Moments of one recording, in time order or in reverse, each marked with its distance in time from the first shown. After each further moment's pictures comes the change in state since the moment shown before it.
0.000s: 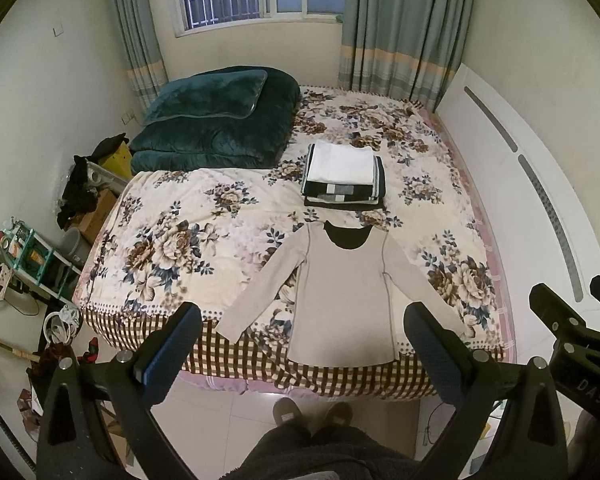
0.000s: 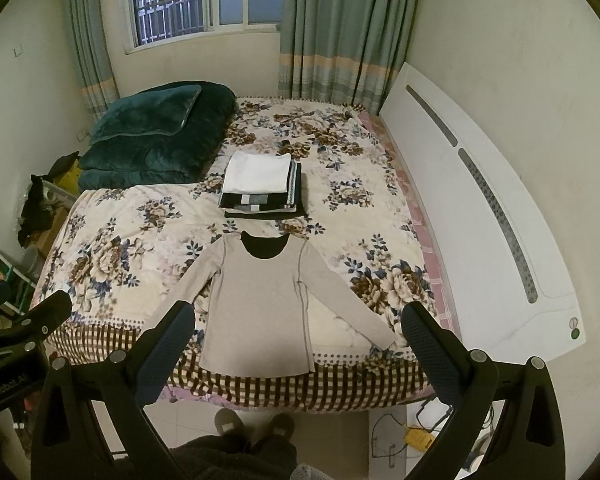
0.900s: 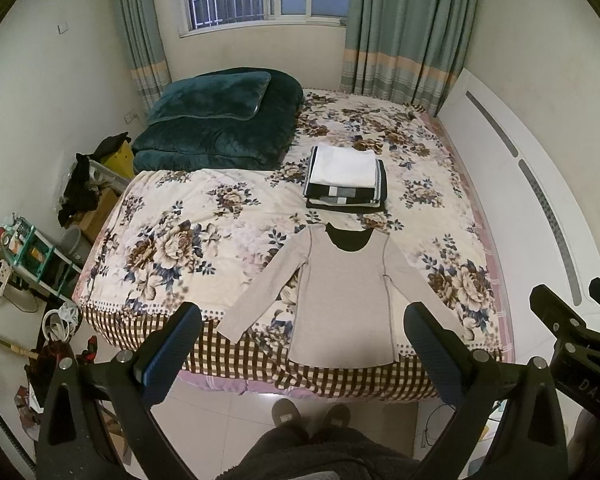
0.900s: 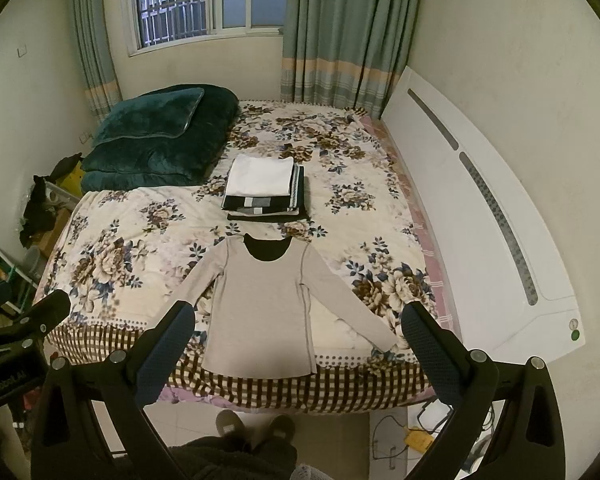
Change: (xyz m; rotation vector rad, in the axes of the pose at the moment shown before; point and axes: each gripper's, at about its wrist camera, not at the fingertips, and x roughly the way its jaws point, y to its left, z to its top) left arm -0.010 0.004 0.007 -0.007 -0.013 -0.007; right arm -0.007 0.004 -0.006 0.003 -0.009 0.007
